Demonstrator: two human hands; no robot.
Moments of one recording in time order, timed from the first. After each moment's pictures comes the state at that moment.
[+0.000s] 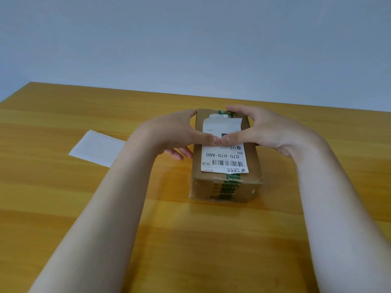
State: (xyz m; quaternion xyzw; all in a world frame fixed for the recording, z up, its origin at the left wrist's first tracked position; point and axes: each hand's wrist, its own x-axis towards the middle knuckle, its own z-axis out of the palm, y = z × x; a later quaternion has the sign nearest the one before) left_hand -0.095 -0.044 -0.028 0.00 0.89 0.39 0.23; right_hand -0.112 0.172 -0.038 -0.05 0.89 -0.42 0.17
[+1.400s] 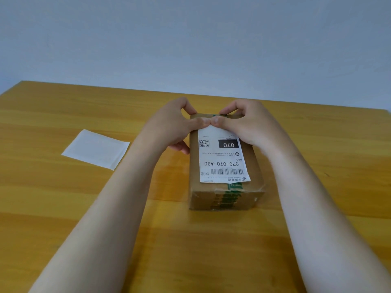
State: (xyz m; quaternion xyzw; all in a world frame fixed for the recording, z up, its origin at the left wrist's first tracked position) left_hand -0.110 -0.043 -0.050 -0.05 0.89 0.45 0.08; right_hand -0.119 0.153 -0.060 -0.02 0.89 -0.45 0.00
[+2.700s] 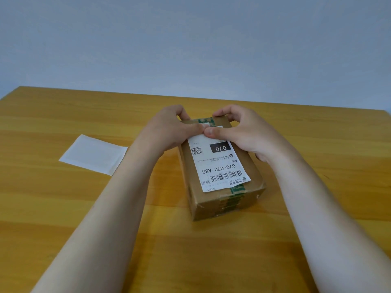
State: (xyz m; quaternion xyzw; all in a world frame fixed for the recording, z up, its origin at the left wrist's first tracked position) left_hand -0.112 -0.044 -0.055 -0.05 0.89 0.44 0.05; right_hand -0.118 0.153 -0.064 -0.04 0.86 -0.50 0.08
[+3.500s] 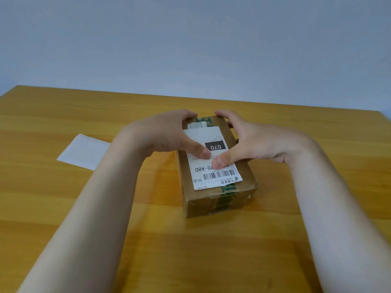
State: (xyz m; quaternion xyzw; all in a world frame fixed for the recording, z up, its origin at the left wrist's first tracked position) left_hand -0.097 -0.049 -0.028 0.04 0.90 0.38 0.21; right_hand -0.094 0.169 -0.030 -0.12 0.85 -0.42 0.29
